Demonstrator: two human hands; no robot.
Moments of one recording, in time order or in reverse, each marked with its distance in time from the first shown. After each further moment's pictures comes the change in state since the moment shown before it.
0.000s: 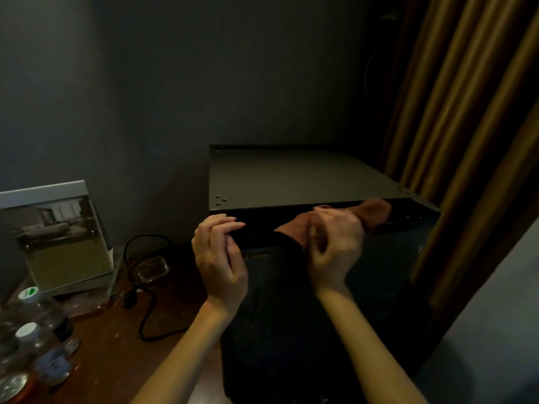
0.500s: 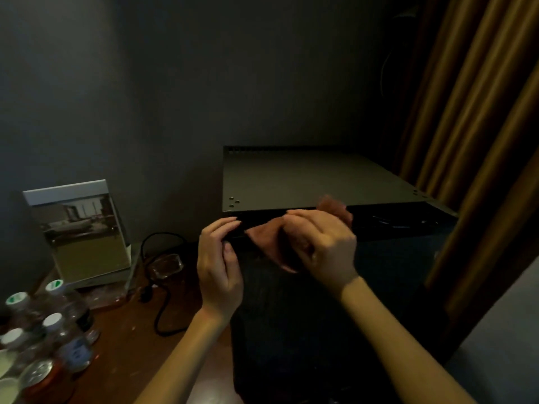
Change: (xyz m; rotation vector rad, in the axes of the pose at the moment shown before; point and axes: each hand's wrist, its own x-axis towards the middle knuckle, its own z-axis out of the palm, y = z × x) left_hand 0.002 -0.007 -0.026 -0.112 -0.114 -0.037; right_hand 0.023 -0.015 -0.003 0.120 -0.305 -0.405
